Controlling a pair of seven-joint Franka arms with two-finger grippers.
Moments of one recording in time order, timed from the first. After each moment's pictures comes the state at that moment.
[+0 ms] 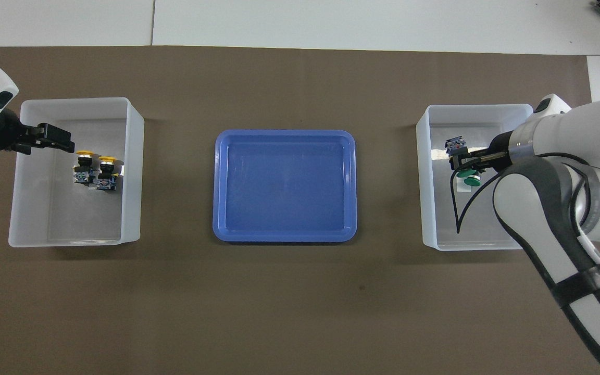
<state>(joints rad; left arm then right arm) 0.31 0.25 -0.29 -1.63 0.00 1.85 0.09 0.14 0.11 -0.11 -1.99 0.23 2.17 -0.24</state>
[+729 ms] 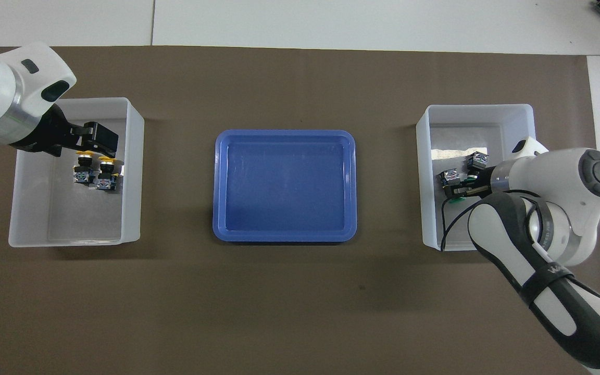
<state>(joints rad) 0.11 0.12 -0.30 -1.54 0.03 1.62 -0.10 0.12 0.15 -0.11 -2.20 0.23 2.43 -0.31</state>
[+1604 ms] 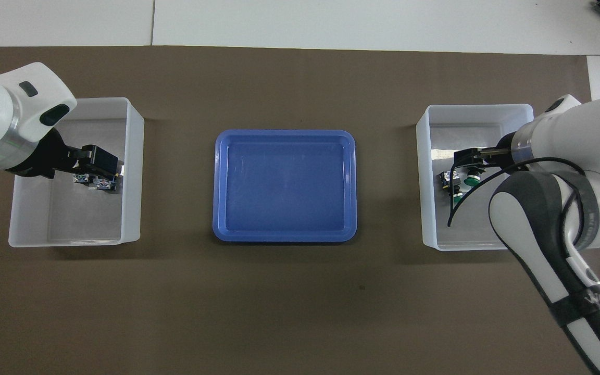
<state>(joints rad) 0.09 0.05 -0.30 -1.60 0.03 1.58 -0.11 0.15 0.07 -0.09 -1.93 0.02 2.10 0.06</state>
